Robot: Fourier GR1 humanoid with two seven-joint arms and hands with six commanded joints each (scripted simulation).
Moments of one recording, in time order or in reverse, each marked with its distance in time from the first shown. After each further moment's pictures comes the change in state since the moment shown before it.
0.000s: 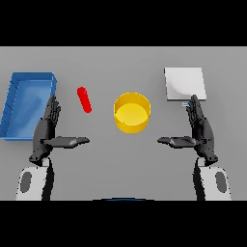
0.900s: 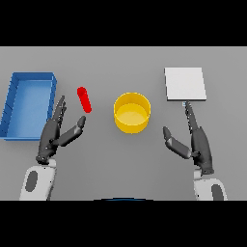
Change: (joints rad) left arm -0.010 0.034 -0.091 0.001 -0.180 0.037 0.012; right arm 0.122 -0.044 0.144 -0.142 0.276 -0.064 -0.108
